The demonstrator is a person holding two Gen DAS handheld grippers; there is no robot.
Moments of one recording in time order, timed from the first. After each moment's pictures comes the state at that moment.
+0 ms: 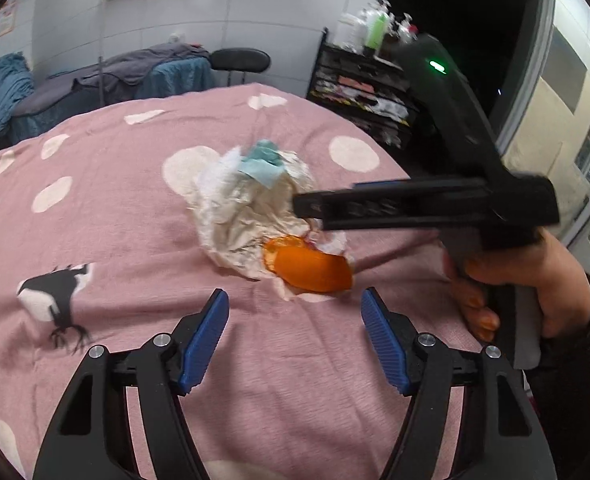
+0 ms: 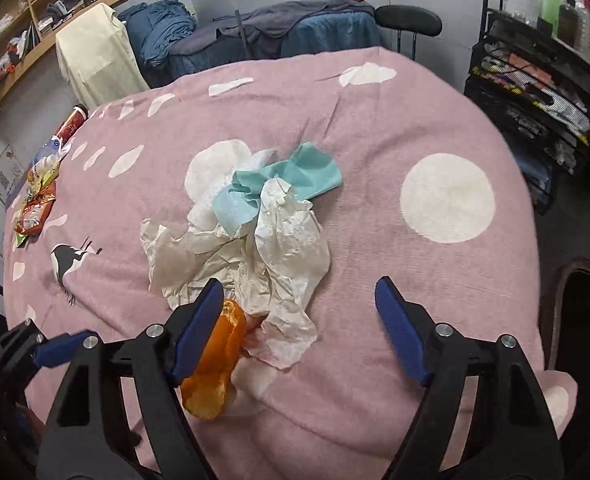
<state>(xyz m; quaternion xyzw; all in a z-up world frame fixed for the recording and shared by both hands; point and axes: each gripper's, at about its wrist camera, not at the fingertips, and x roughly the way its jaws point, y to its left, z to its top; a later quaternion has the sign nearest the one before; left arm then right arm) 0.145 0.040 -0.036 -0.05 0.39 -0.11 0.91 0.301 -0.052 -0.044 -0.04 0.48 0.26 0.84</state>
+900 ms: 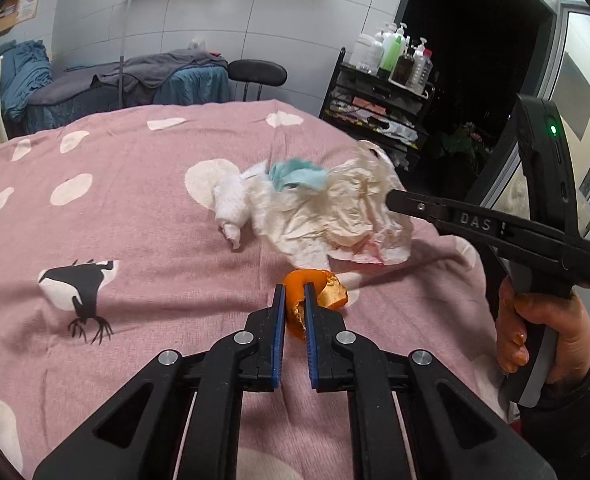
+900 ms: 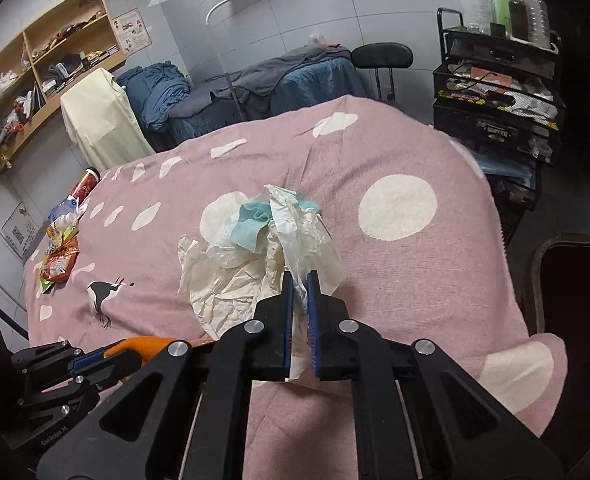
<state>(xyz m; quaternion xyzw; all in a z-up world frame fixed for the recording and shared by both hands) 0.122 0.061 -0.019 -0.09 0.36 -0.08 0.92 0.256 -0.106 -0.010 0.04 0.38 0.24 0.89</state>
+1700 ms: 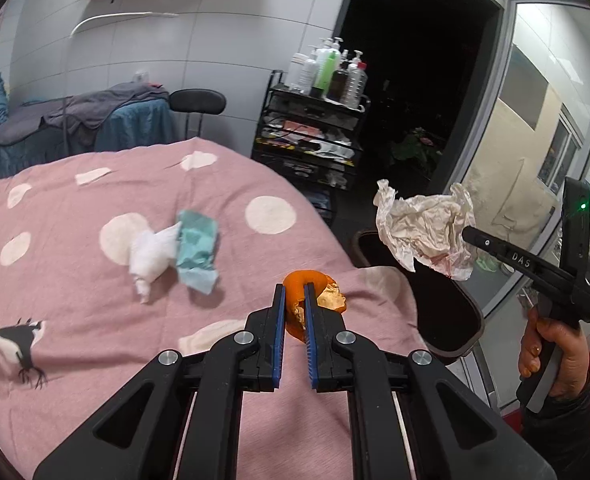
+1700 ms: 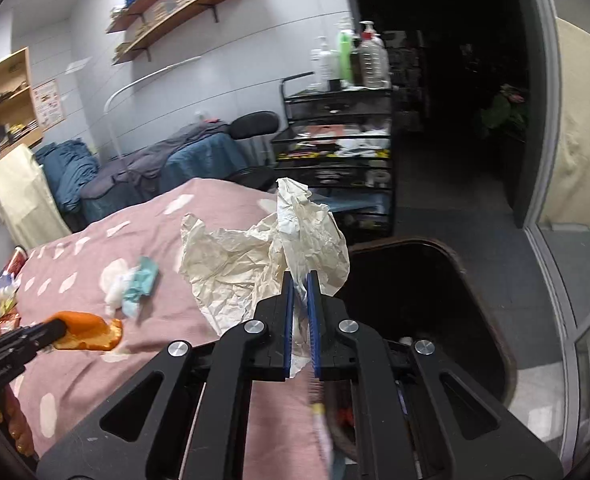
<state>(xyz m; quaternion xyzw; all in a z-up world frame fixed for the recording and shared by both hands) 0.138 -0.008 0.012 -0.07 0.31 -0.17 0.93 0.188 -0.287 0.032 0.08 0.30 0.05 0.95</state>
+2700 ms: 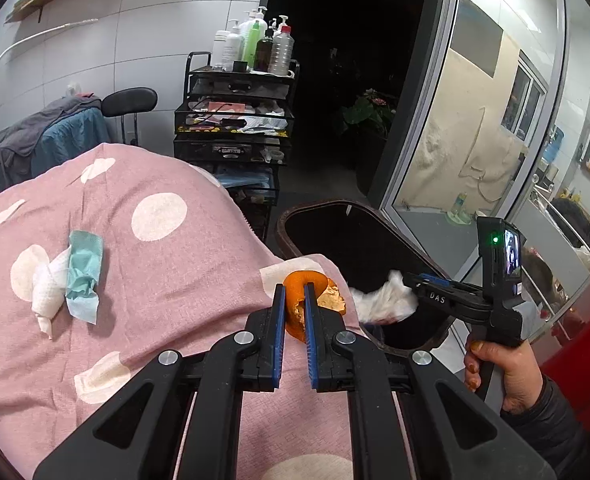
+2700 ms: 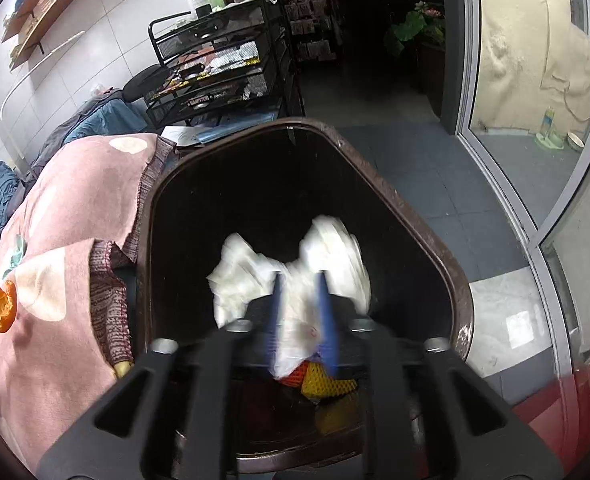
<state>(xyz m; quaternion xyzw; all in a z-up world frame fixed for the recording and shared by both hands) 0.166 -0.105 -0.003 0.00 0.34 -0.25 0.91 0.205 -0.384 -0.092 0.14 0.41 -0.09 0.90</state>
